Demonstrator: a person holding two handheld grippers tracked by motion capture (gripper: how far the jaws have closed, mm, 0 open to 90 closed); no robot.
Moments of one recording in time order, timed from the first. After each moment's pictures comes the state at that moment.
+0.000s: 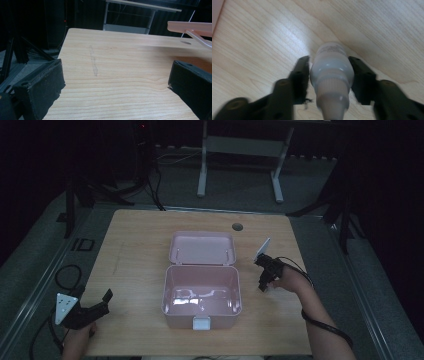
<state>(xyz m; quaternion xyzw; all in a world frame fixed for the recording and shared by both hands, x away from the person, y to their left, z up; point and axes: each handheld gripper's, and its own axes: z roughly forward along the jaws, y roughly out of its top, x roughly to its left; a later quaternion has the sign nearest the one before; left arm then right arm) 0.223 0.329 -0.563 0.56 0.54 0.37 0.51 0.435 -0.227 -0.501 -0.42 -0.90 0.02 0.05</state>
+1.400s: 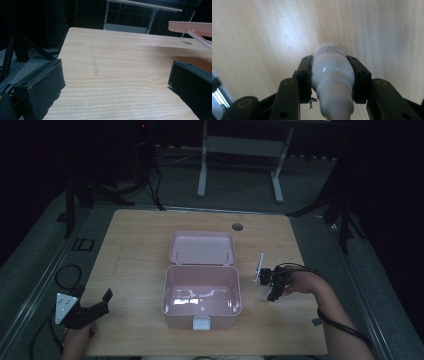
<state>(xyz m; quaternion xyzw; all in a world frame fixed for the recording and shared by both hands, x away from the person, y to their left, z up) 0.224 0.330 -0.563 0.56 0.54 0.37 0.51 0.386 -0.227 -0.477 -0.10 -0.99 0.03 0.02</state>
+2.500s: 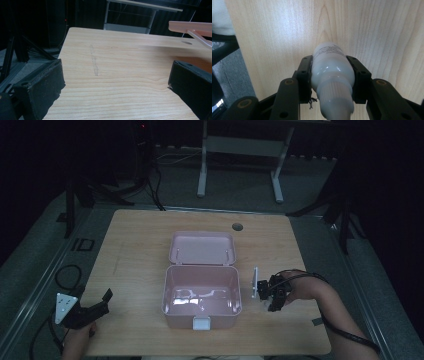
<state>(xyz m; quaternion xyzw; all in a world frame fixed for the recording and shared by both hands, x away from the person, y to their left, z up) 0.224 0.329 -0.563 0.55 0.54 0.37 0.51 0.346 -0.210 -0.463 0.01 -1.00 0.06 0.02</state>
